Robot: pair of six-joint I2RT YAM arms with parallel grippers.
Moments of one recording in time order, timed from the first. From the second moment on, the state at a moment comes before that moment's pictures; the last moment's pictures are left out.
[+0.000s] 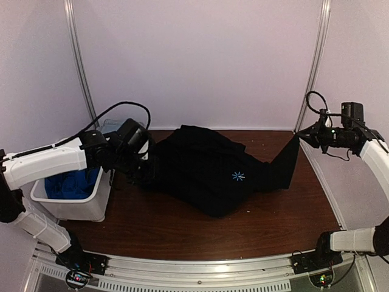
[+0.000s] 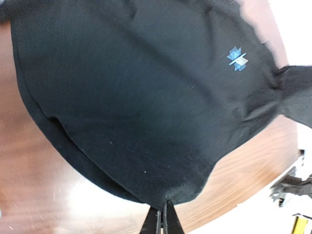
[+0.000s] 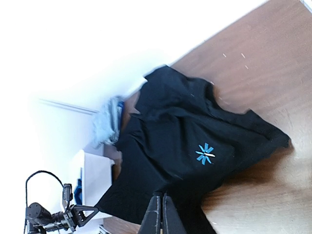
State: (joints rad) left arm -0.88 1.40 1.14 -0.70 -0.01 -0.81; right arm -0.11 1.10 1.07 -0.58 -0.65 0.66
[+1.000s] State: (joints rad) left arm -0.69 1.39 1.64 -0.78 0.09 -0.53; right arm -0.11 1.19 1.69 -0.33 -0.74 1.18
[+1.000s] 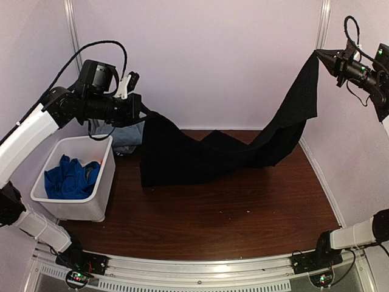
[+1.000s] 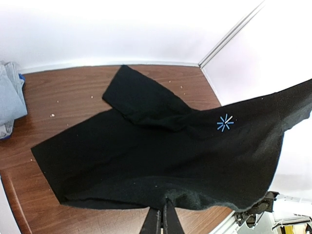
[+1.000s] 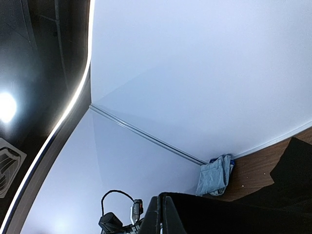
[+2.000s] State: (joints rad) left arm -0.75 1.37 2.16 -0.89 0.26 -0.29; right arm -0.12 1.29 2.36 -0.37 -0.93 1.09
